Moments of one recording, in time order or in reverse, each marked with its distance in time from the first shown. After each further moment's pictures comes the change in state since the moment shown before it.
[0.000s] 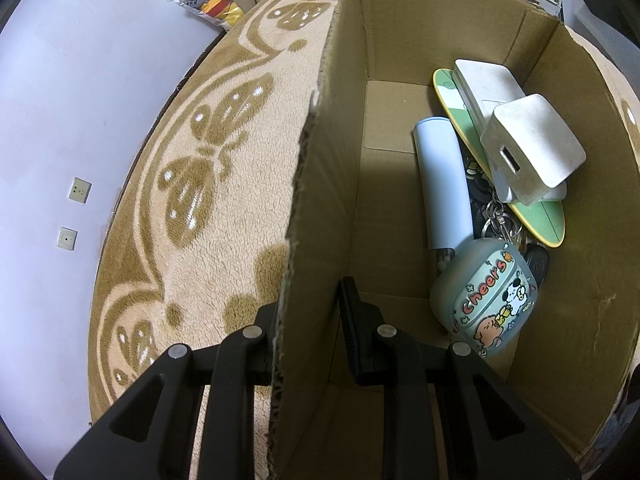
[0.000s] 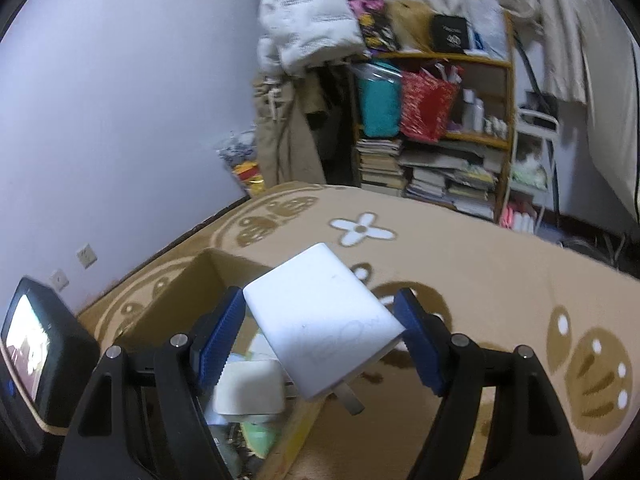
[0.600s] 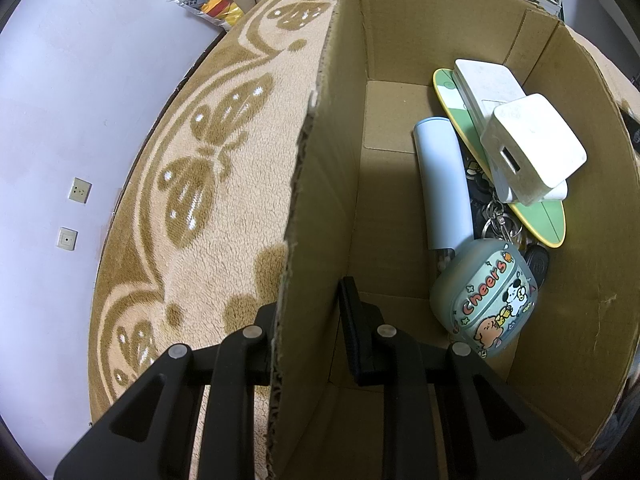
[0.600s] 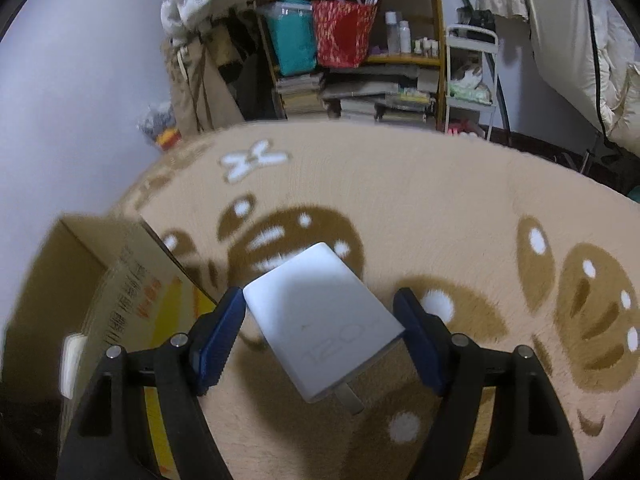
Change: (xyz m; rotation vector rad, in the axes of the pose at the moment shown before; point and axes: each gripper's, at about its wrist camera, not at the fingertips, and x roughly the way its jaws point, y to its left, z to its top) left arm 0.000 0.001 0.001 -0.001 0.001 0.001; right arm 0.041 -0.102 -0.033 0.232 0.160 -0.163
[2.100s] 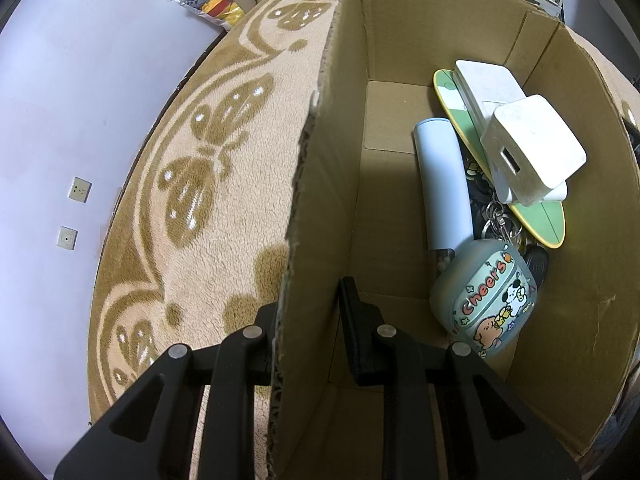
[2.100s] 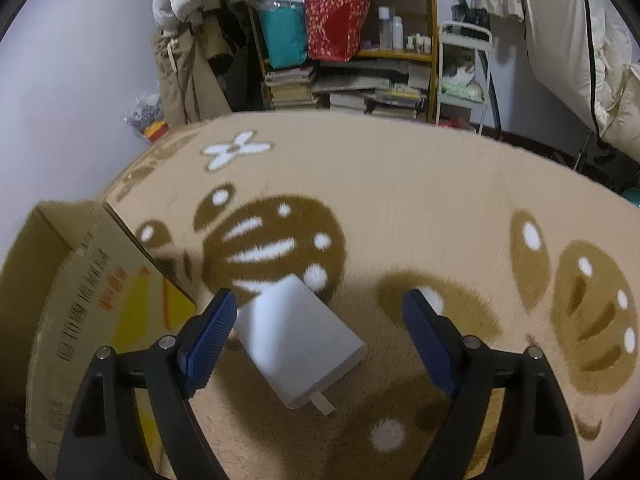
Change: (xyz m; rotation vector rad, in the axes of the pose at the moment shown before) left arm 0.000 0.001 0.000 -0.001 0.000 -0.001; right arm 0.029 -0.010 -0.016 -0.021 0.061 -0.059
